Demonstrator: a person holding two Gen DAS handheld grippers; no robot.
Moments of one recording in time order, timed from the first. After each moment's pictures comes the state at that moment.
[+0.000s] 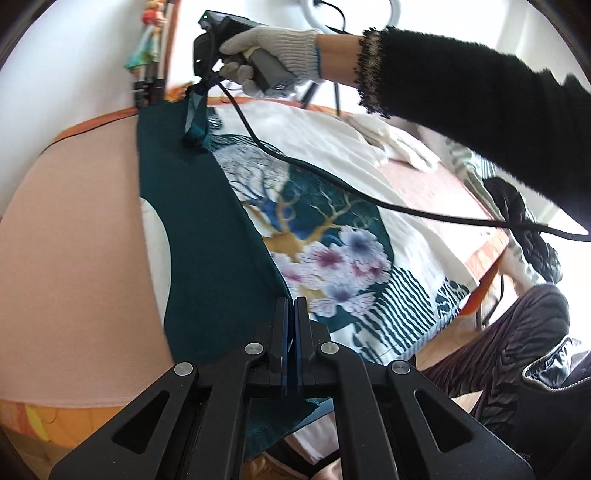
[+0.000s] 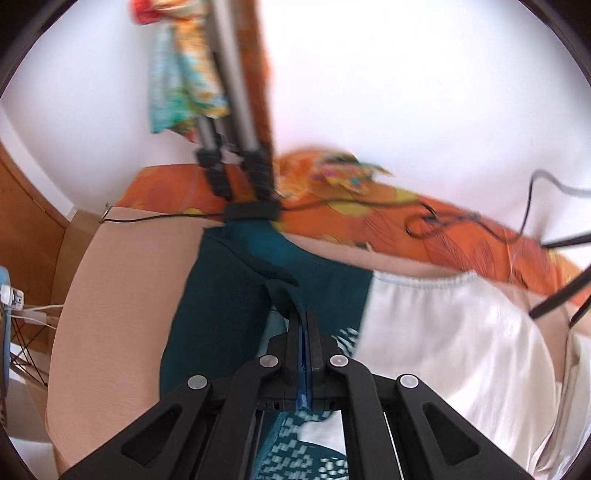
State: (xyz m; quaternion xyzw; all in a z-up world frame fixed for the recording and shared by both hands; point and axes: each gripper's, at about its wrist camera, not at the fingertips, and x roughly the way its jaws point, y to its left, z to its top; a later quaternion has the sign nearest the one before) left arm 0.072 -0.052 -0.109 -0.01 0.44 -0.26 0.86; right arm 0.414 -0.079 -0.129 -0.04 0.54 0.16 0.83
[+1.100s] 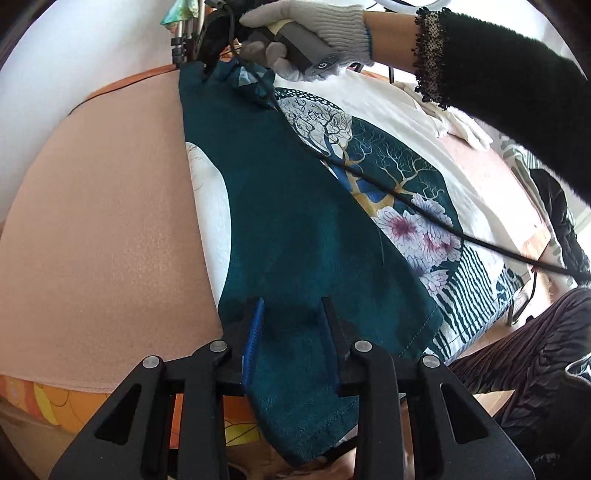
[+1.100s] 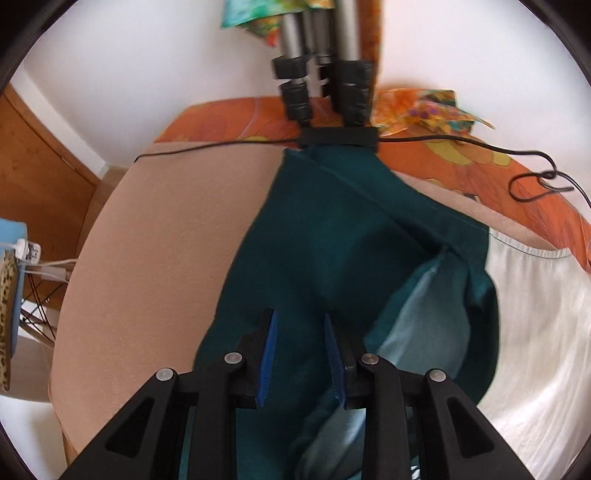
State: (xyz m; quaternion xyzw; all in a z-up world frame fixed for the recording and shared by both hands) left arm 0.088 -0.031 -0.142 0.01 0.51 -0.18 0.84; right arm 0.398 -0.022 -0.178 -0.05 0.58 0.23 0.78
